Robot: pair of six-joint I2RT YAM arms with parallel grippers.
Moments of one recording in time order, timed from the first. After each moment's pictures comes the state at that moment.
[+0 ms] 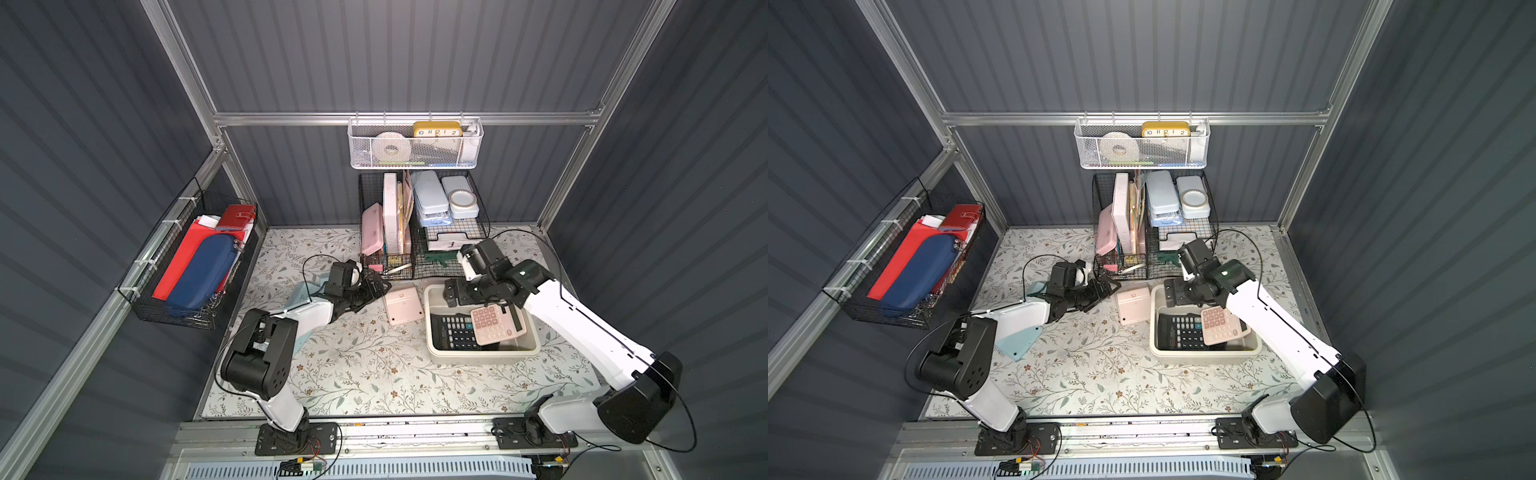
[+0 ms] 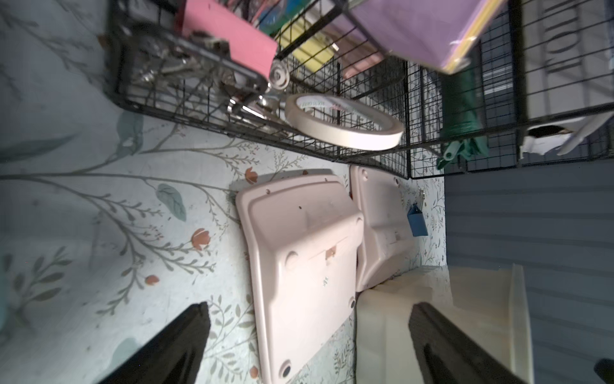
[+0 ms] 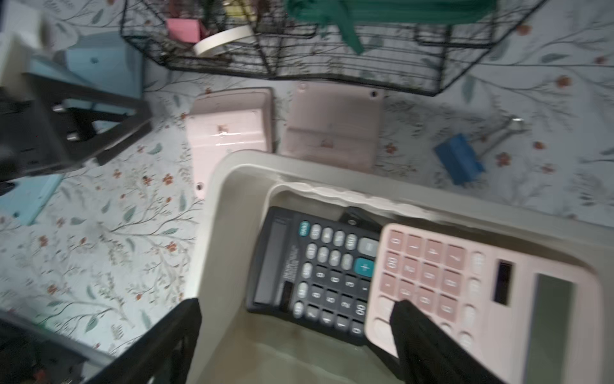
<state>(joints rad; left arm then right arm) -0.37 1.64 0.88 0.08 0.45 -0.72 0.50 1.36 1.33 -1.01 0.09 0.38</state>
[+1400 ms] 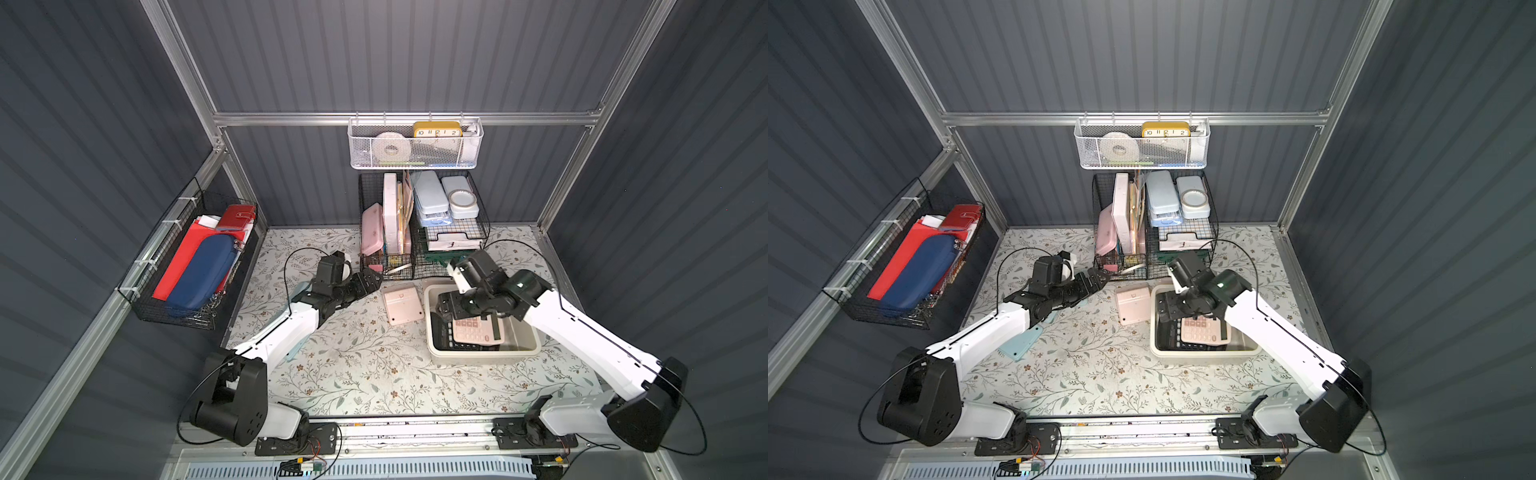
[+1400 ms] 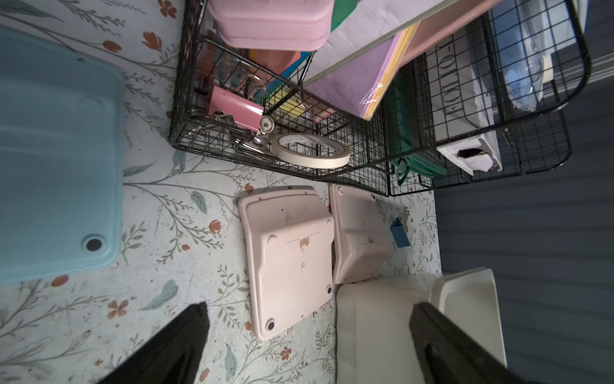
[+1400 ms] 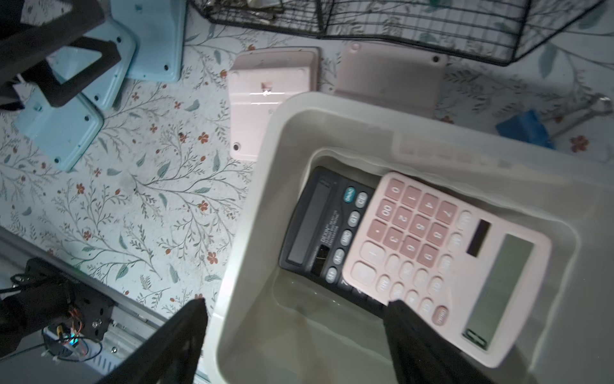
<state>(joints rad) -0.37 1.41 0.90 -0.13 0.33 -0.70 0.71 1.39 1.33 -1.00 -0.01 0.43</state>
